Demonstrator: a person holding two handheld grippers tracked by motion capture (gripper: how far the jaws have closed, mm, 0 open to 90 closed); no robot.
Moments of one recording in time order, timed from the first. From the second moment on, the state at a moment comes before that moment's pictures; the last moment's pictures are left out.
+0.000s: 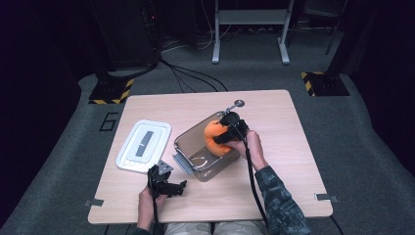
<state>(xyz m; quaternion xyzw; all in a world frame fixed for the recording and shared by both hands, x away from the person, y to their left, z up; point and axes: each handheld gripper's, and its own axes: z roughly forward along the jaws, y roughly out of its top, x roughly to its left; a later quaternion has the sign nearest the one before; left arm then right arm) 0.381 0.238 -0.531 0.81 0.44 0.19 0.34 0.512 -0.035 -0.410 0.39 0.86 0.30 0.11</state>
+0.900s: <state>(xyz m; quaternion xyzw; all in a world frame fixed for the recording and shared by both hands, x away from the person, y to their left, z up) 0.381 0.238 -0.531 0.81 0.44 0.19 0.34 0.519 -0.025 -0.418 0.38 0.88 0.24 0.10</state>
